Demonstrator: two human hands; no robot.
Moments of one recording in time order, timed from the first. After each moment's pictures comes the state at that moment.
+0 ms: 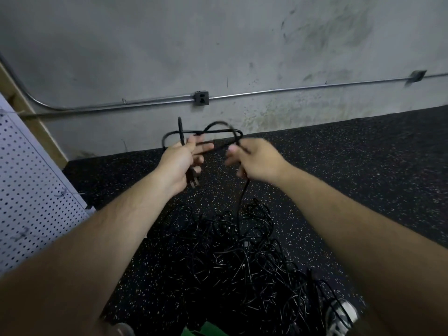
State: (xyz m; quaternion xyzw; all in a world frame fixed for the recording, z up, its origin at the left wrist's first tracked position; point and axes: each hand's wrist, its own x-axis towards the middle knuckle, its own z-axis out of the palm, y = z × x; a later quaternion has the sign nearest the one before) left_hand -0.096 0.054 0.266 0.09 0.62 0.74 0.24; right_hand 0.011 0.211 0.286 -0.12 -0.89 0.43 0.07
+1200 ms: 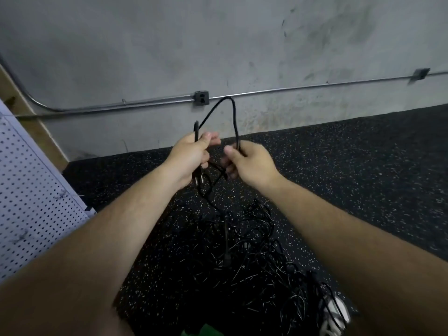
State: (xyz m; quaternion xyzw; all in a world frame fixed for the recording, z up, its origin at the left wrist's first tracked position) left_hand -0.101 0.074 0.274 0.18 0.68 0.67 0.21; right_hand 0.002 0.201 0.269 -0.14 -0.81 0.54 0.17
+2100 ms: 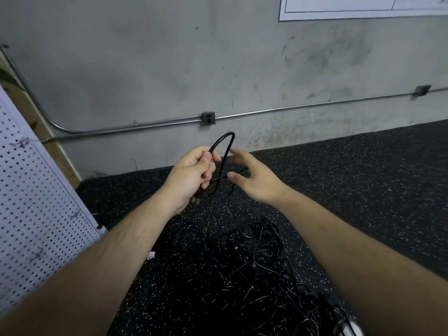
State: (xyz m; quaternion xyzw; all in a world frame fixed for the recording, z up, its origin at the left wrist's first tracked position) left_hand -0.084 0.044 0.287 0.34 0.66 0.66 0.13; right_hand -0.004 0.217 0.273 -0.05 -0.89 0.43 0.14
